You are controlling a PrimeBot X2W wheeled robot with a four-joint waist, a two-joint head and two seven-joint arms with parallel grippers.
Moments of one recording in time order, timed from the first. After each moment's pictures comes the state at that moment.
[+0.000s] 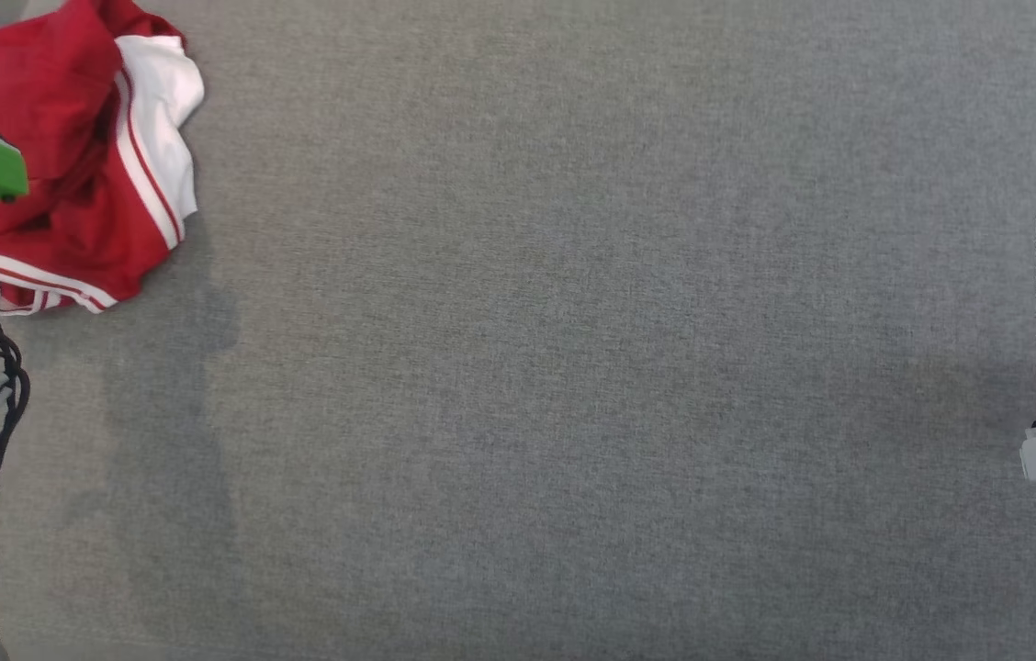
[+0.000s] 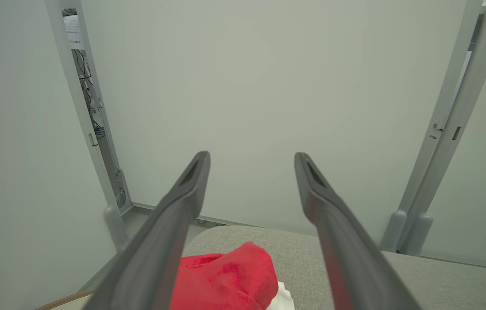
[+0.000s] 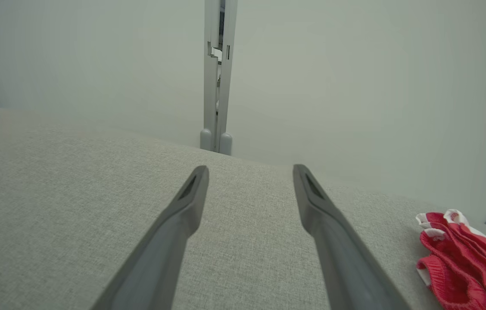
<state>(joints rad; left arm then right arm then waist) -0.87 0.35 -0.07 0.59 -0.51 -0.06 -0.25 -0.10 -0.26 -0.19 -0.27 0.09 0.13 -0.04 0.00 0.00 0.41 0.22</state>
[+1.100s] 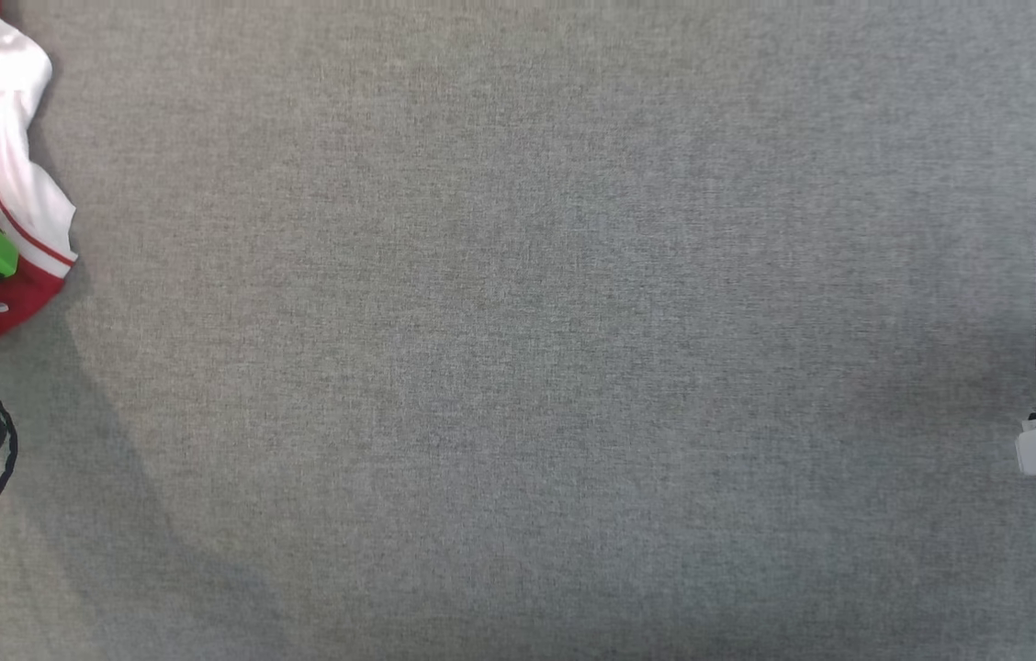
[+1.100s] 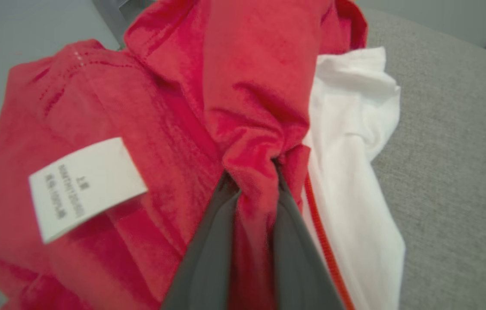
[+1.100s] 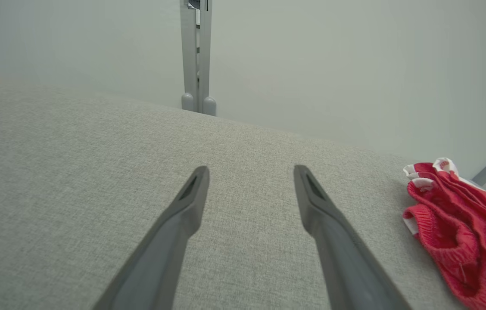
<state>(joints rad) -1.05 0.39 -0.14 1.20 -0.63 -0.13 0.01 -0.11 -0.24 -0.19 -0.34 0.08 0.13 0.00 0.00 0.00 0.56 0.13</state>
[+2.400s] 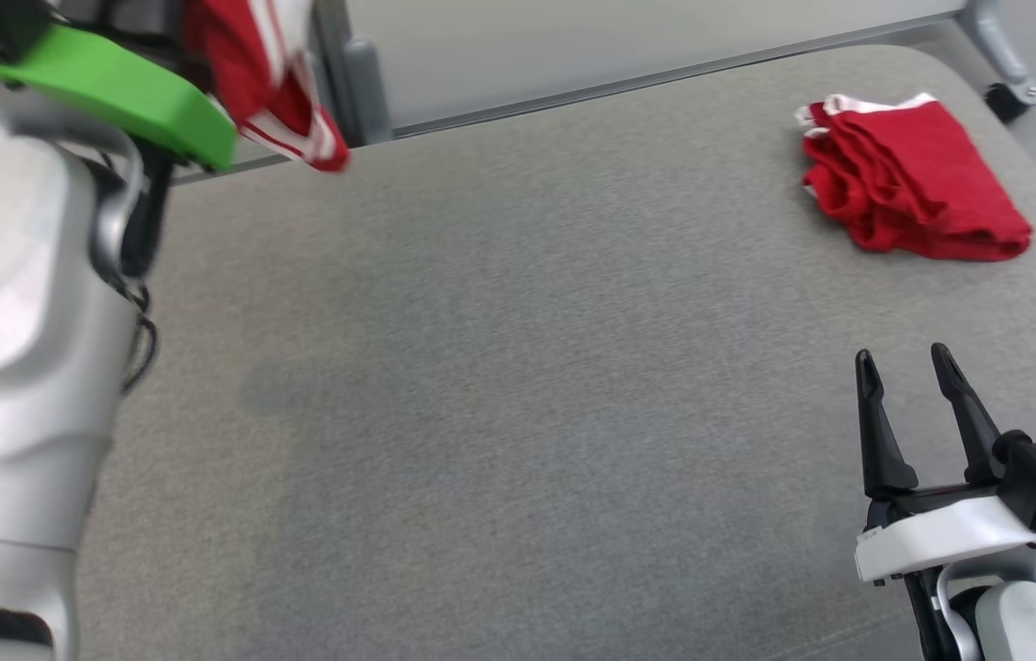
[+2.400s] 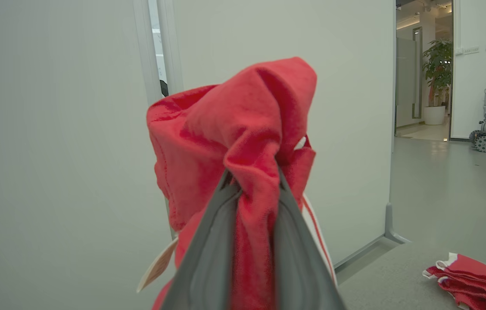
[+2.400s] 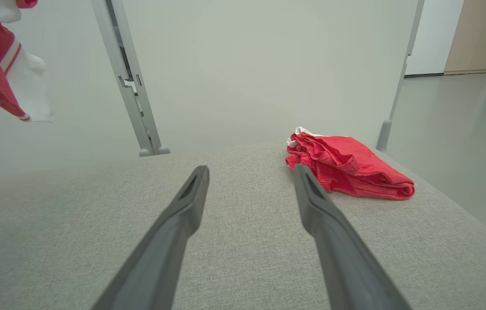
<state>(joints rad) -1.02 0.30 -0.42 0.57 -0.53 -0.12 -0.21 -0.03 -0.08 -0.05 0.03 0.15 0.13 -0.20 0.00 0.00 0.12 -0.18</state>
